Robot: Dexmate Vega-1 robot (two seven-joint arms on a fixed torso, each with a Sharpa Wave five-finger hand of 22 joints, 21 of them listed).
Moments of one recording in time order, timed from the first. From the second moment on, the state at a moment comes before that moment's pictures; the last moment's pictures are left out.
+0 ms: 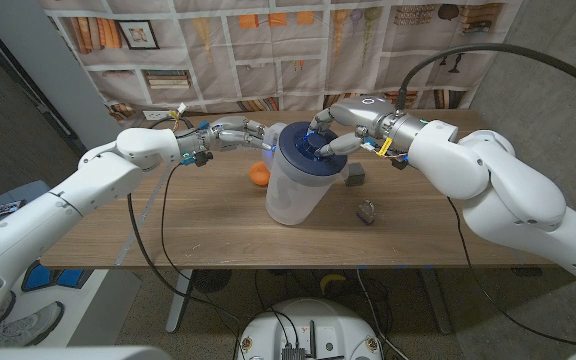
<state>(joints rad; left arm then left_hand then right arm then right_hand) 0.73 0.96 0.42 -1.75 -0.61 0.01 -0.52 1.09 0.08 0.47 -0.17 0.17 0.95 -0.11 0.19 0.19 0.96 -0.19 0.19 0.18 0.88 -0.12 0.17 0.17 0.55 -0.05 0.21 0.17 -0.88 -0.99 -0.47 -2.61 -0.71 -0.46 0.47 0.86 -0.05 0.42 -0.16 0.18 0.68 -0.22 0.48 0.22 0.86 -0.22 0.29 0.29 0.36 -0.04 0.47 0.35 0.37 0.06 0.19 0.16</state>
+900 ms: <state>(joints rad) 0.69 0.94 0.44 -1.73 -0.60 0.02 -0.55 1.08 0.08 0.48 -0.17 0.17 0.95 -0.11 0.19 0.19 0.96 -0.19 0.19 0.18 0.89 -0.12 0.18 0.16 0.55 -0.05 0.21 0.17 -0.84 -0.97 -0.44 -2.56 -0.63 -0.39 0.49 0.87 -0.02 0.39 -0.15 0.17 0.75 -0.16 0.52 0.22 0.98 -0.21 0.31 0.30 0.43 -0.05 0.54 0.38 0.40 0.03 0.19 0.16</state>
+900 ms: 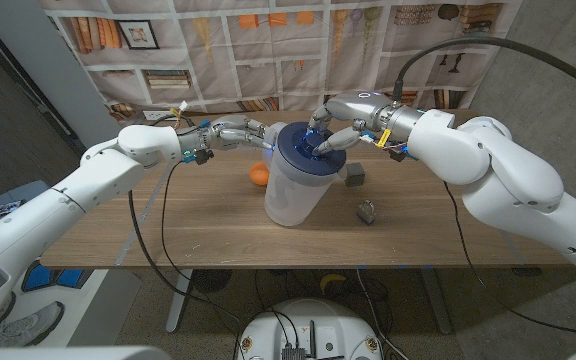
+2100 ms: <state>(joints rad) 0.67 0.95 0.45 -1.72 -0.57 0.03 -0.55 1.08 0.08 0.48 -0.18 0.17 0.95 -0.11 0.20 0.19 0.97 -0.19 0.19 0.18 0.89 -0.12 0.17 0.17 0.55 -0.05 0.21 0.17 -0.85 -1.00 -0.41 -2.52 -0.47 -0.38 0.38 0.87 -0.02 0.39 -0.16 0.17 0.75 -0.15 0.54 0.20 1.02 -0.18 0.32 0.32 0.48 -0.05 0.55 0.38 0.41 0.02 0.19 0.16</state>
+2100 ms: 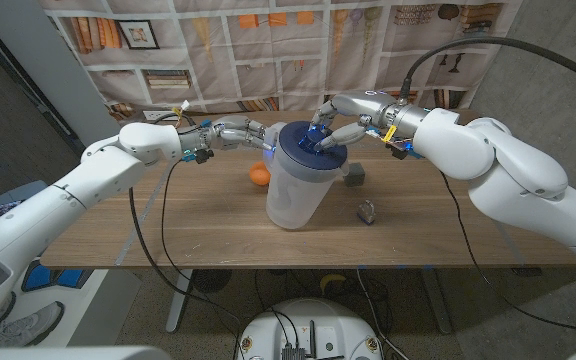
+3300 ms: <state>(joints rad) 0.68 0.98 0.45 -1.75 -0.53 0.04 -0.53 1.08 0.08 0.48 -0.18 0.17 0.95 -0.11 0.20 0.19 0.98 -0.19 0.19 0.18 0.89 -0.12 0.17 0.17 0.55 -0.05 0.21 0.17 -0.82 -1.04 -0.41 -2.51 -0.37 -0.39 0.34 0.87 -0.02 0.39 -0.16 0.17 0.78 -0.12 0.54 0.19 1.06 -0.20 0.32 0.33 0.50 -0.05 0.55 0.38 0.42 0.01 0.19 0.16</state>
